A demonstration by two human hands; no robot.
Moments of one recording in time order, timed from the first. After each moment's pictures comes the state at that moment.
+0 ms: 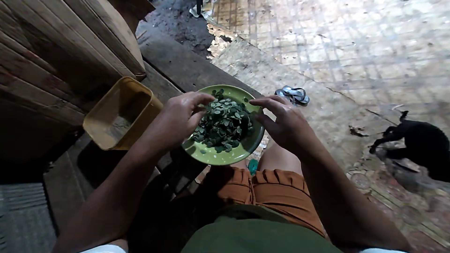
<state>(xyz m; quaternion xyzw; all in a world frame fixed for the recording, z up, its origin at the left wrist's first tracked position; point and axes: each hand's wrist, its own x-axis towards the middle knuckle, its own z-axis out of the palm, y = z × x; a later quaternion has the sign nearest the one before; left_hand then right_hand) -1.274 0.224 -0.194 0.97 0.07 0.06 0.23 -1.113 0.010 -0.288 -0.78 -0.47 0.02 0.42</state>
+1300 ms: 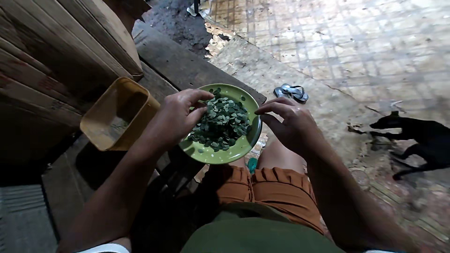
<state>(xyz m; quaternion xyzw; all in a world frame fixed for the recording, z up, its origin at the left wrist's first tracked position) -1.269 0.222 -0.198 0.96 0.06 0.10 0.25 -1.111 -0.009 -0.288 -0.78 -0.47 0.00 0.41</state>
